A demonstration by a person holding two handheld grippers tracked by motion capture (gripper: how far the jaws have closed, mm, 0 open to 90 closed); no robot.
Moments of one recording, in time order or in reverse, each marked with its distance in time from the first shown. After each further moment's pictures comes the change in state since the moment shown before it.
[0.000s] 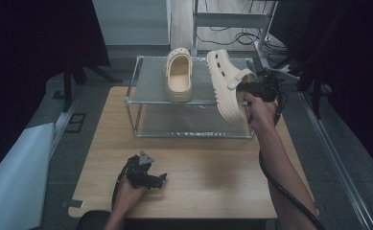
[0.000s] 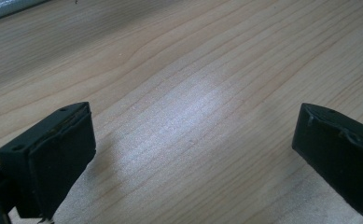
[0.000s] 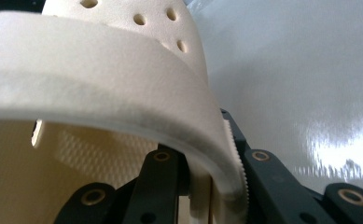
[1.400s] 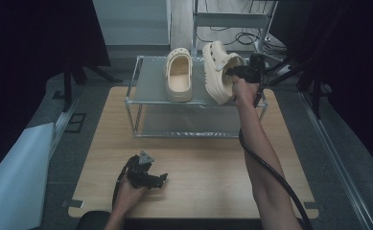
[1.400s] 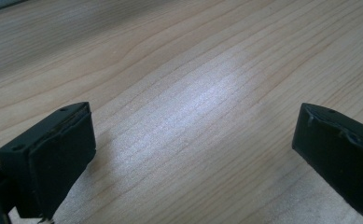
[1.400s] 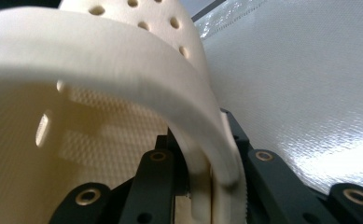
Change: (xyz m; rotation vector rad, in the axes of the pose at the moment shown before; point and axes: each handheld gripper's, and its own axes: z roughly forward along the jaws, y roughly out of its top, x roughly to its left) left arm 0.001 0.000 0.001 0.003 -0.023 -0.018; right arm 0.007 0.044 0.071 -0.096 -0.209 -0.020
